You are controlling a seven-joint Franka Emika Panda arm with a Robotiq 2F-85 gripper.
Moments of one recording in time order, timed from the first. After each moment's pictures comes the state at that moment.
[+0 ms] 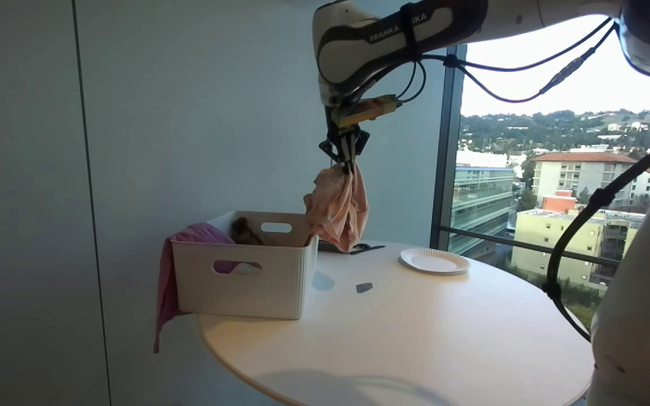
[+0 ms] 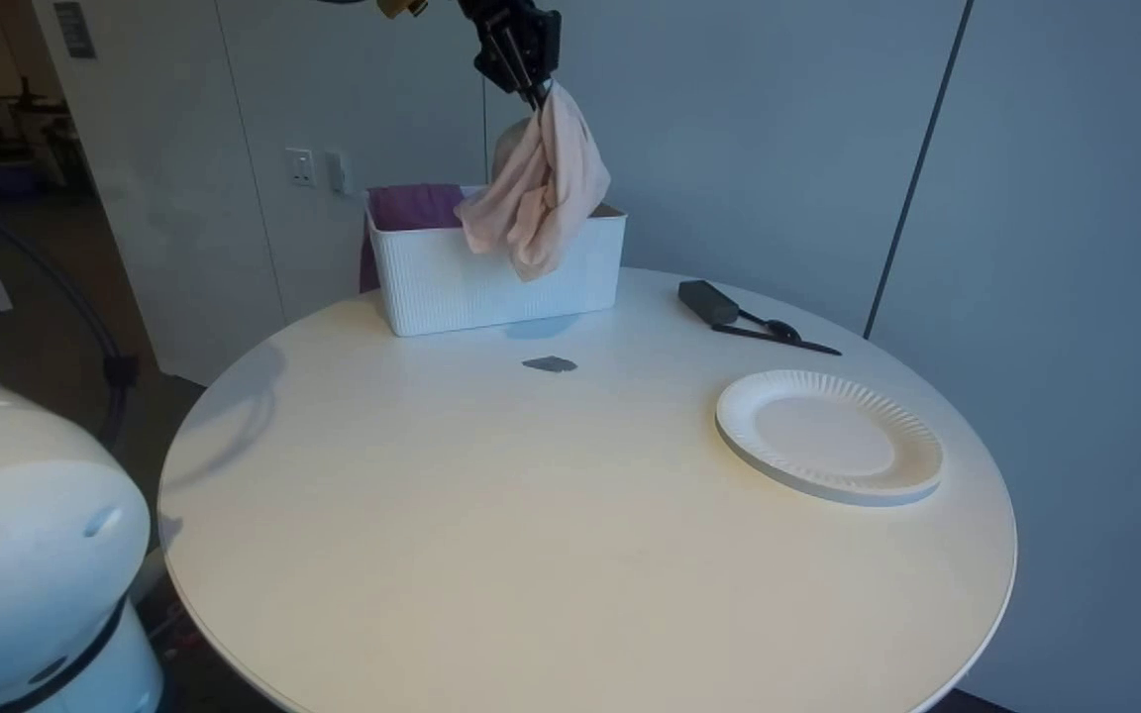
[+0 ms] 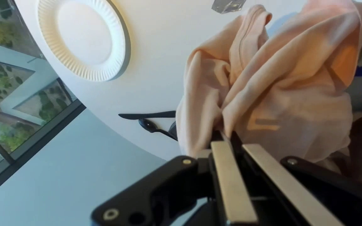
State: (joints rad) arm -0.05 -0.18 0.11 -1.82 -0.46 1.85 0.43
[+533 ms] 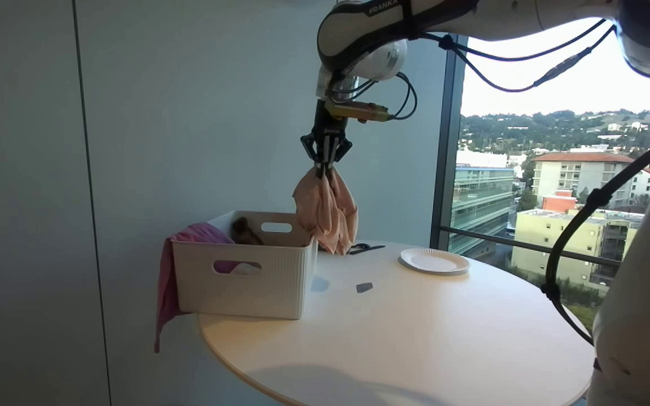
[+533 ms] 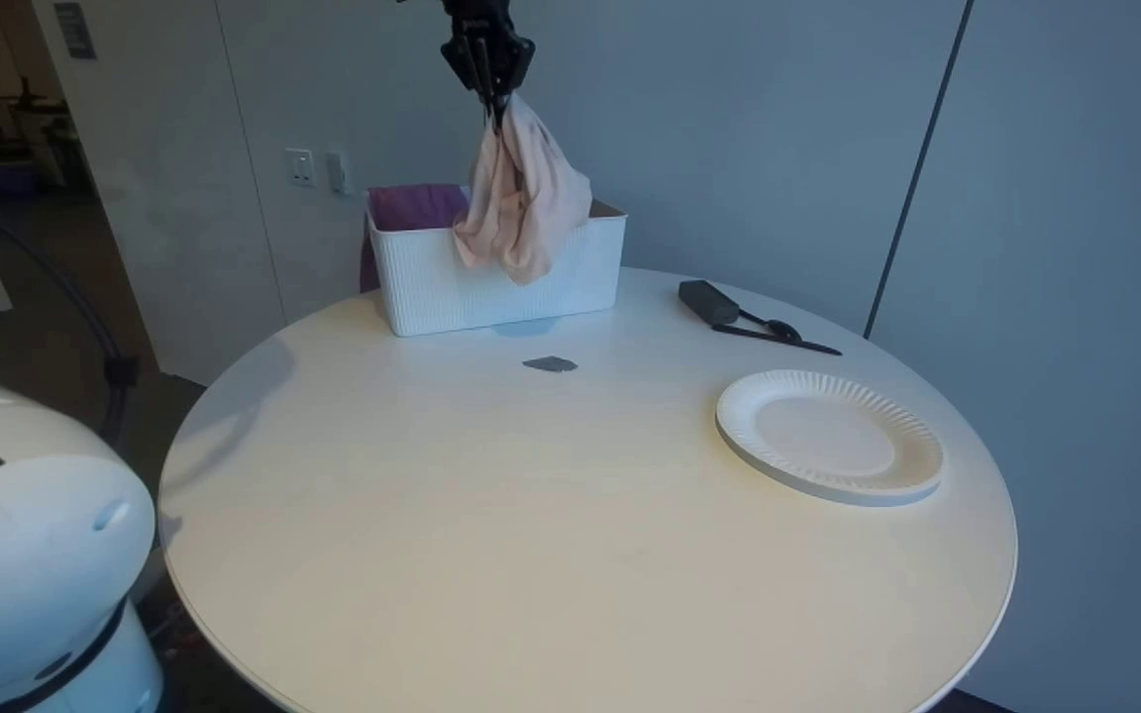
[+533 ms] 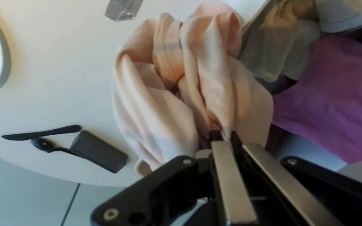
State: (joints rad) arm -0.03 -0.18 0.05 -1.82 -0.07 1.94 0.25
